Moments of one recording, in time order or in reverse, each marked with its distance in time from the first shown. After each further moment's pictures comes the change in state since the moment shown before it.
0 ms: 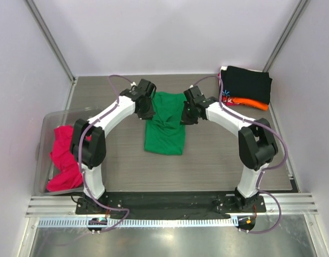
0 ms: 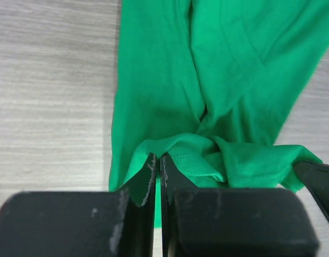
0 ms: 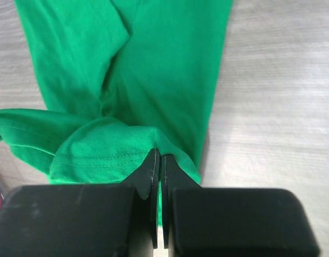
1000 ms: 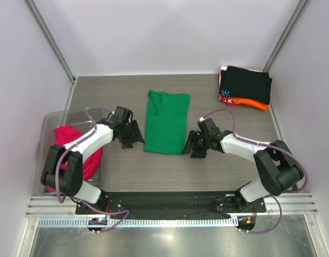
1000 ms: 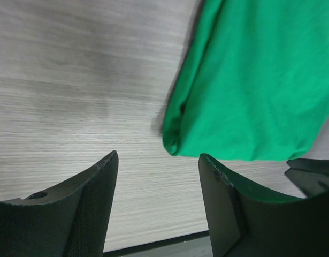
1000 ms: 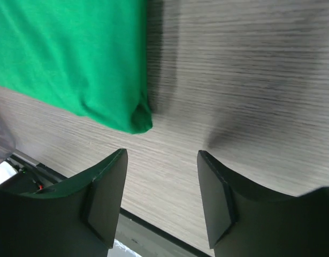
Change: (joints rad) left arm 0.125 -0.389 -0.602 0.159 0.213 -0.073; right arm 0.006 -0.335 -0.643 0.269 -0.264 0.097
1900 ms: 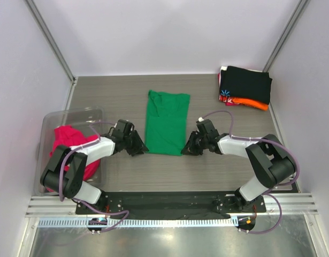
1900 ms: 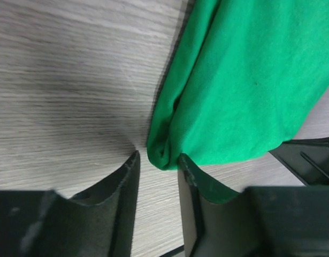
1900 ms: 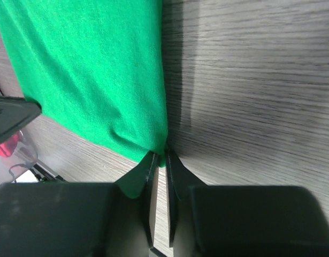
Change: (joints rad) left arm -0.038 -0.024 -0.322 0.422 0.122 -0.173; right arm 0.000 0.096 -0.067 0.263 -0.039 0.078
